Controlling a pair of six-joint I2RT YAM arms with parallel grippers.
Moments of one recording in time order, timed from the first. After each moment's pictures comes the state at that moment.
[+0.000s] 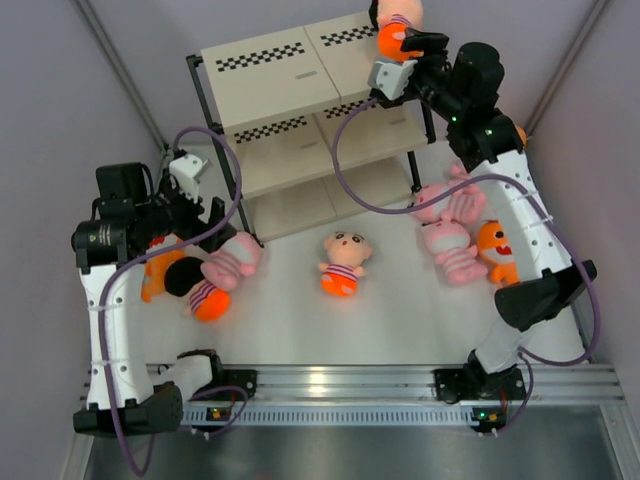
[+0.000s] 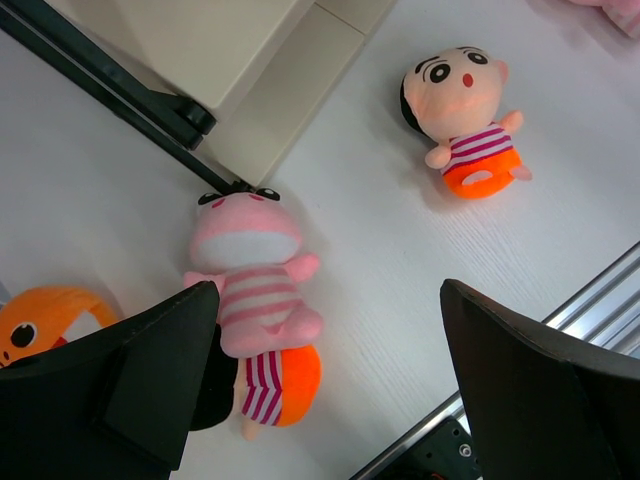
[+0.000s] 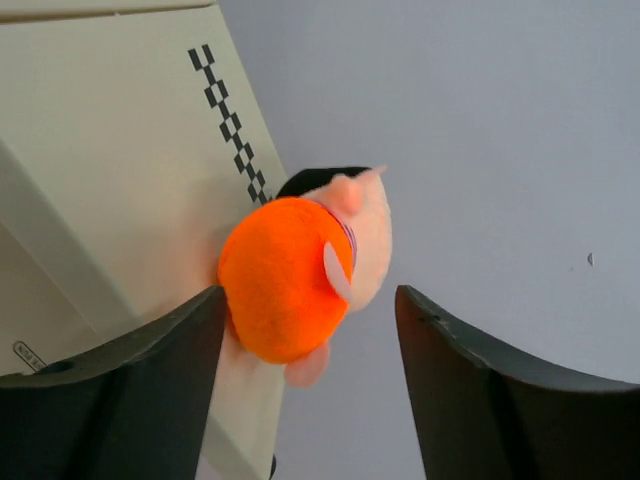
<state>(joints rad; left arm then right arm) 0.10 1.09 1.56 -1.18 0.63 0.43 0.38 1.71 2.08 -0.31 -0.27 -1.25</state>
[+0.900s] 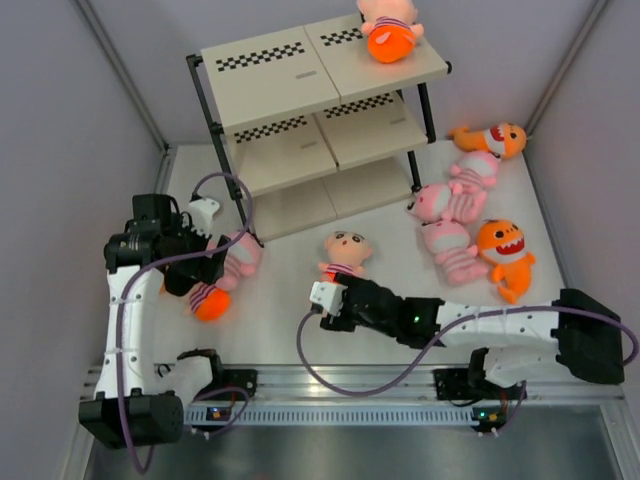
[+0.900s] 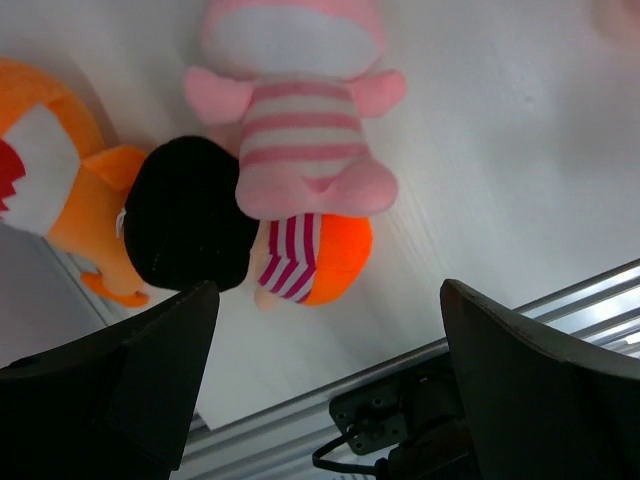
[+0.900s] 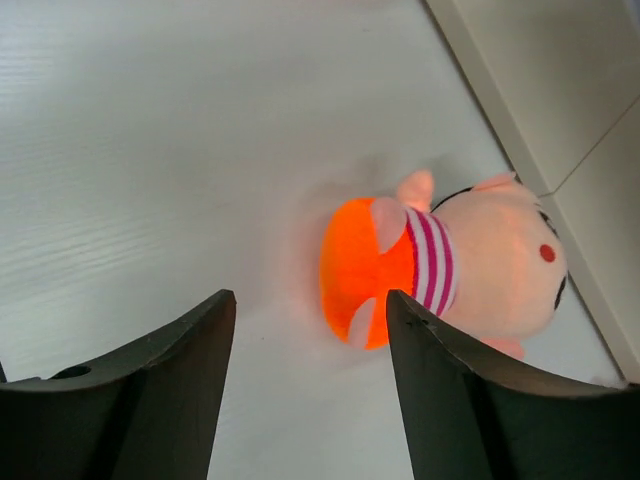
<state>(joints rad) 0.10 1.03 1.20 -1.18 0.29 0.49 1.23 1.23 0.67 0.05 0.26 -0.38</state>
